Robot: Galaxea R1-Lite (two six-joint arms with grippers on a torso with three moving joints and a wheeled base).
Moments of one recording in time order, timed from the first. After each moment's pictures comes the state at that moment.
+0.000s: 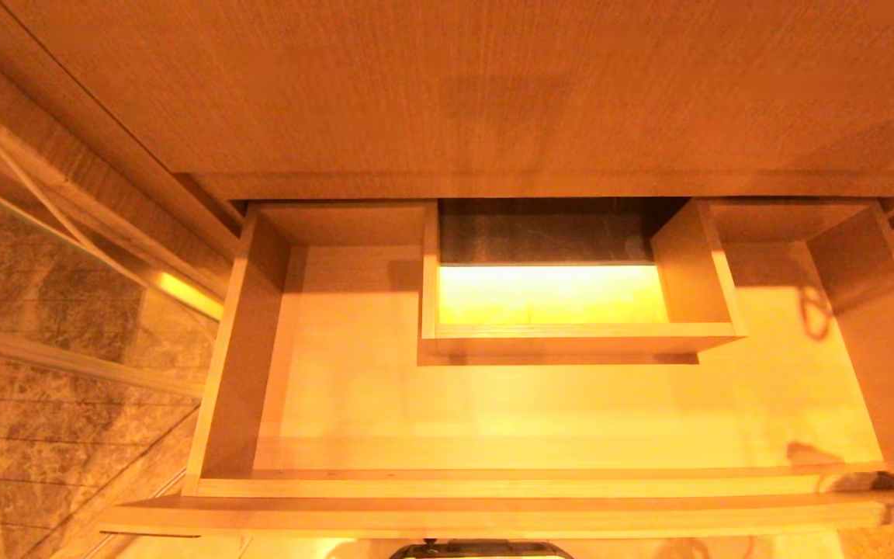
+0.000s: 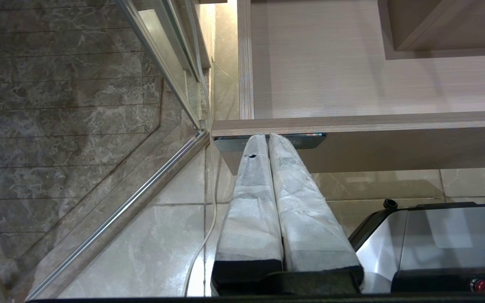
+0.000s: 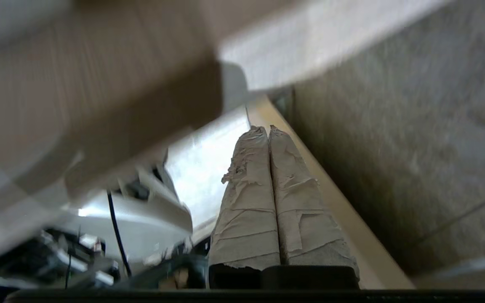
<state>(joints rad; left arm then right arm) 0.00 0.00 0.00 0.00 0.00 0.02 -0.55 1.44 -0.65 0.31 -0.21 -0.17</state>
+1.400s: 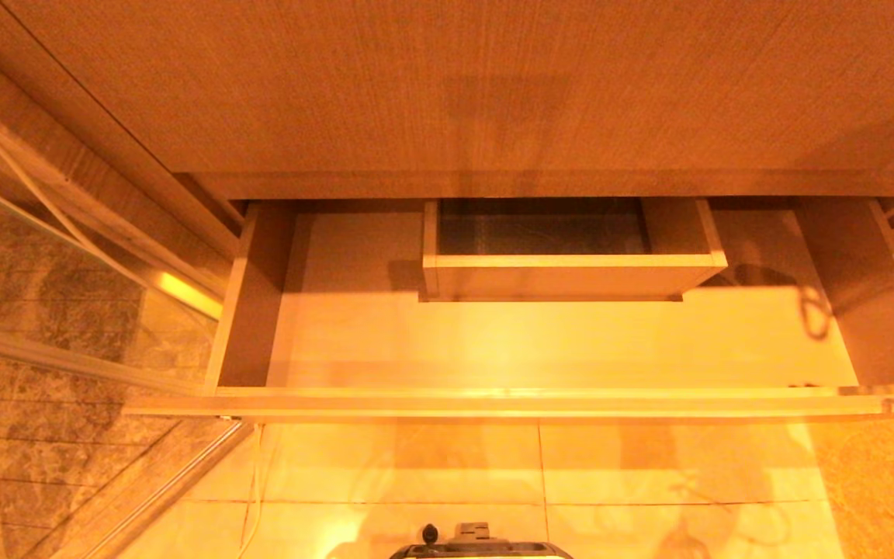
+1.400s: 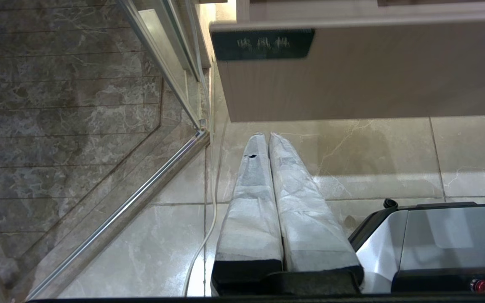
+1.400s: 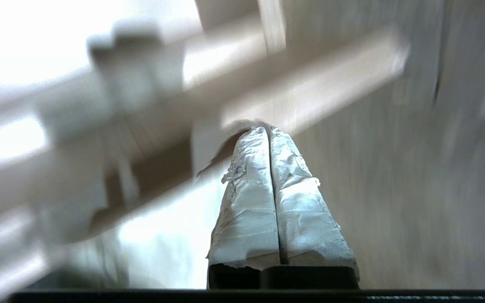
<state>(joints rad) 0.00 0.00 0.00 0.00 0.00 0.02 -0.51 1.44 -0.71 -0.15 -0.21 -0.18</state>
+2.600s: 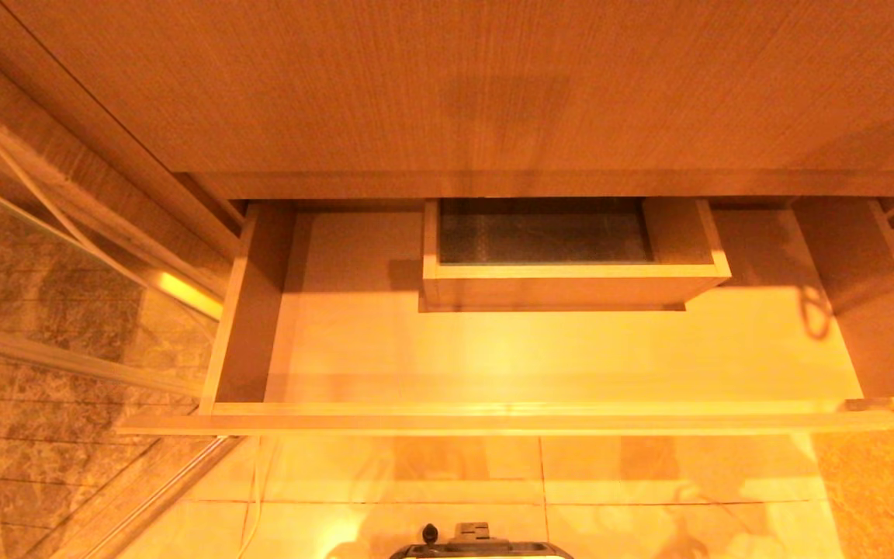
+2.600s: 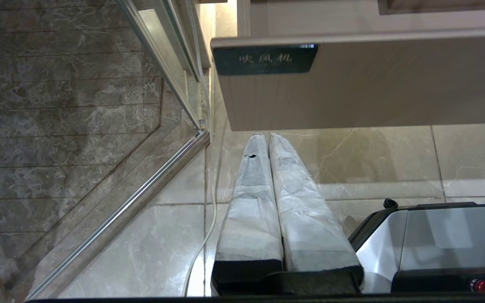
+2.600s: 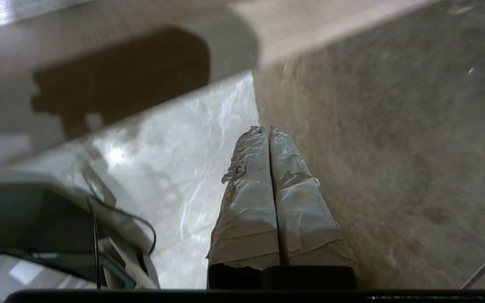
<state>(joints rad) 0.00 0.00 0.00 0.00 0.00 0.02 -0.49 1.40 -0.62 0.01 -0.21 -0.24</state>
